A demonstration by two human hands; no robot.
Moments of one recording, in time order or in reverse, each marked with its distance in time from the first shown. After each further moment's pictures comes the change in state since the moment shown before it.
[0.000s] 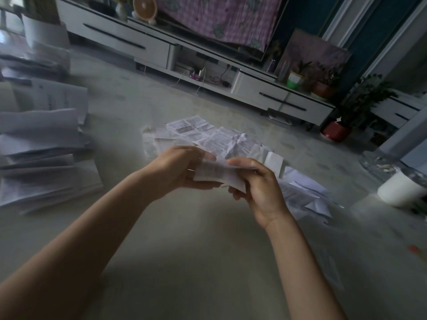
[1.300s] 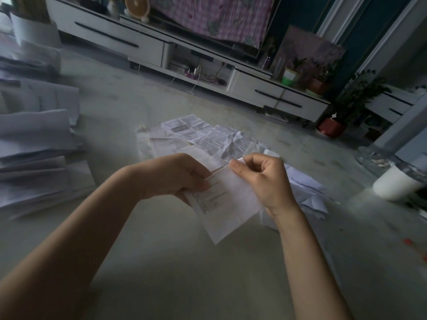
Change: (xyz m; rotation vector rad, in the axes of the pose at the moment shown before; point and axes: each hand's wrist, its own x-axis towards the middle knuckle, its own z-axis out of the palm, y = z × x) left_hand -0.003 -0.003 -0.007 0.526 -0.285 -0.007; right_hand 0.001 -0.011 -0.015 -0.395 0.035 -0.228
